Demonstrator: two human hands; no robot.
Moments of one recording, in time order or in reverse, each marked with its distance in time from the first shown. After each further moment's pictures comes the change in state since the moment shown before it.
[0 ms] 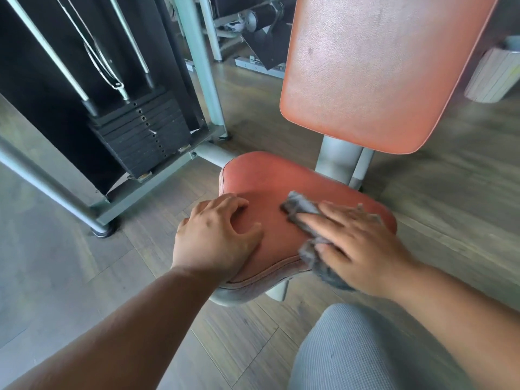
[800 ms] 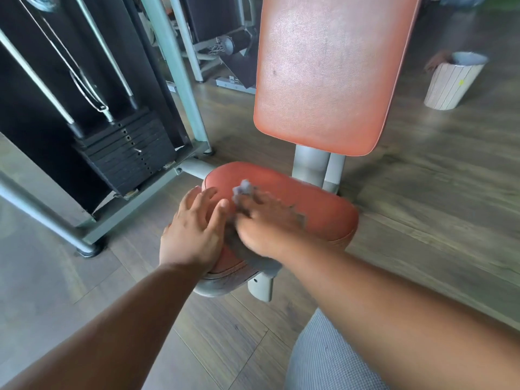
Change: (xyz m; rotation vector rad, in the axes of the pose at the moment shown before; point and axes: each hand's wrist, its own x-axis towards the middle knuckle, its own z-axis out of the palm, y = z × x) left_hand -0.002 0.001 -0.003 -0.199 0.050 -0.006; right_hand 0.066 -0.084 -0.003 0.286 -0.167 0.288
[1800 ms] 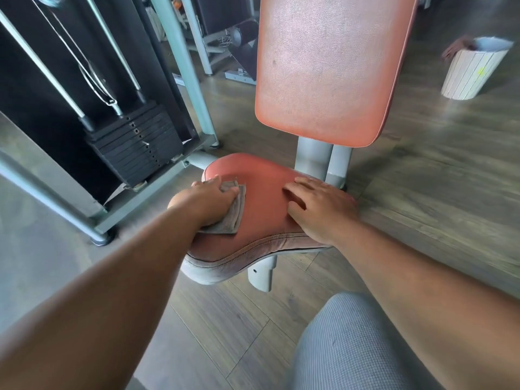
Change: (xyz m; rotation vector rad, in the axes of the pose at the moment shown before) left_hand 0.059 0.017 0.008 0.494 -0.432 -0.147; right_hand -0.009 0.105 -0.025 -0.266 0.175 -0.045
